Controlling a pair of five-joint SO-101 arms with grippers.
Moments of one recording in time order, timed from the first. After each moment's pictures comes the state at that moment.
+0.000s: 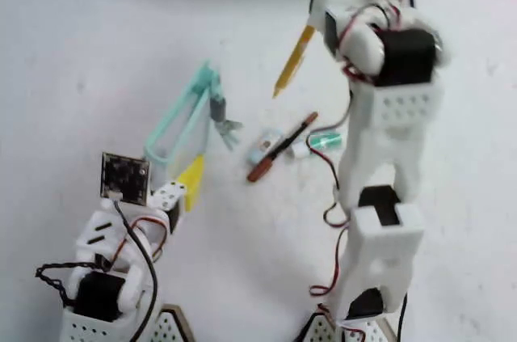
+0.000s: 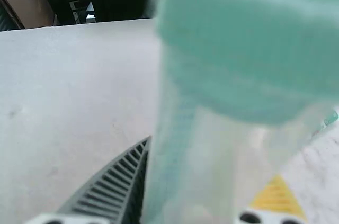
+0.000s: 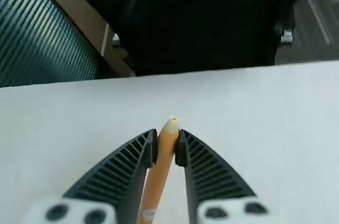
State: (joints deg) left arm 6.1 -104.5 85.3 52.2 3.3; right arm -9.9 19.5 -80.6 97.2 -9.1
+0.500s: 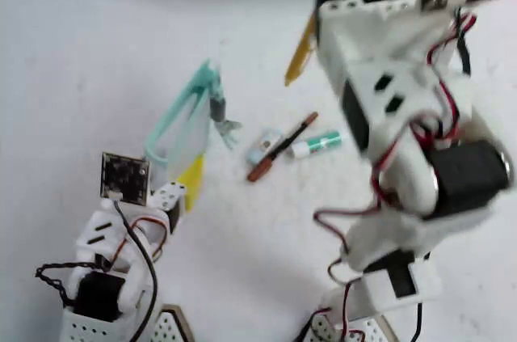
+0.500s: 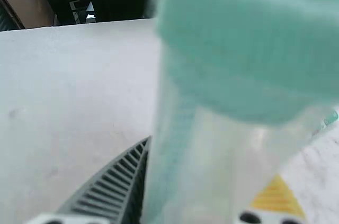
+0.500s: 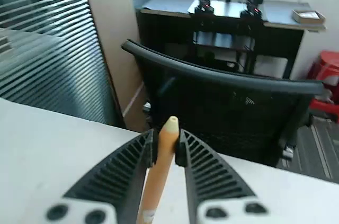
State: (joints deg) left arm 6.1 -104.5 85.3 52.2 3.3; right arm -19.6 0.2 -81.1 97.3 4.3
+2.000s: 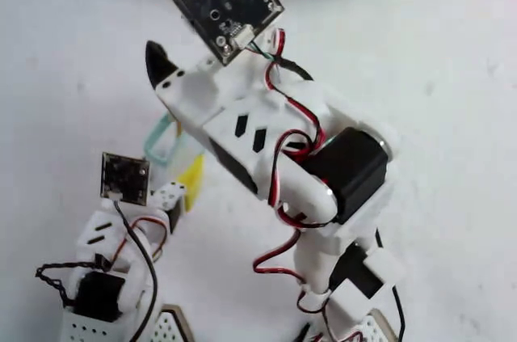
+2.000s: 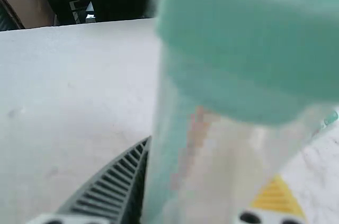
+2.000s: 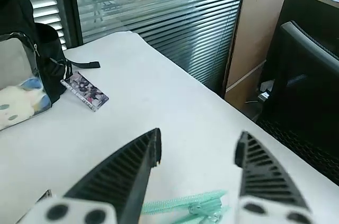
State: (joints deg) left arm 6.1 -104.5 85.3 52.2 3.3; right arm -46.1 7.2 -78.2 97.4 8.5
